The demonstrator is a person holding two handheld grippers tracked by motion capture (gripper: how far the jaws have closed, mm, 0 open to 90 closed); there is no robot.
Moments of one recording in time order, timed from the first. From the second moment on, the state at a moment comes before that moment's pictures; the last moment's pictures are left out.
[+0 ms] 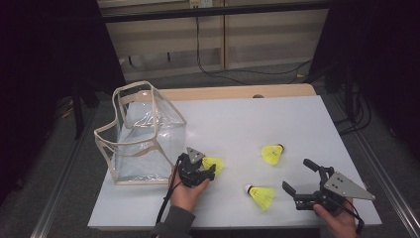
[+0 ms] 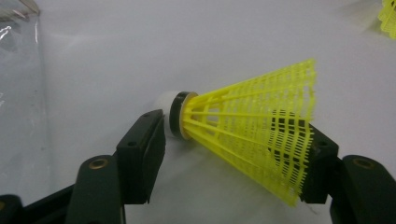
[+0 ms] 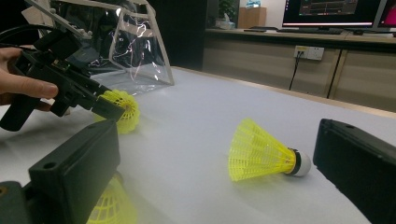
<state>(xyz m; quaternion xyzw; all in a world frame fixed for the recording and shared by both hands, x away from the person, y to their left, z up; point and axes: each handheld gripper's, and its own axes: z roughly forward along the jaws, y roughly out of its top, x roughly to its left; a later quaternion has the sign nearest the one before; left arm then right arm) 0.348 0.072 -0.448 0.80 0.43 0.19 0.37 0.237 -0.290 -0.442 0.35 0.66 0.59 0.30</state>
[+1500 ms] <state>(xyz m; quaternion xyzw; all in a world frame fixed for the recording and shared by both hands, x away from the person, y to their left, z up) 0.348 0.085 -0.447 0.78 0.46 0.20 0.38 0.237 -0.290 -0.442 0.35 0.66 0.59 0.30</state>
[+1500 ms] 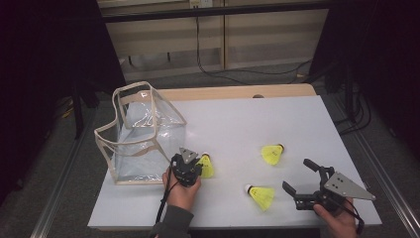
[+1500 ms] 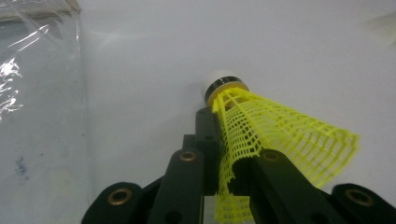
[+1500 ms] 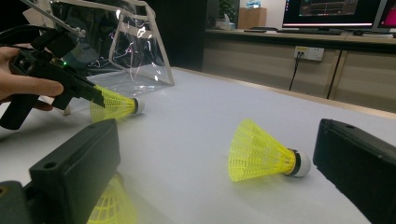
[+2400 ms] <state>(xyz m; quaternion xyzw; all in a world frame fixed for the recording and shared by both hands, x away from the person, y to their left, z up) 0.354 0.083 -0.416 0.78 0.46 0.12 0.41 0.237 -0.293 -0.441 0.35 0.66 0.59 0.30</state>
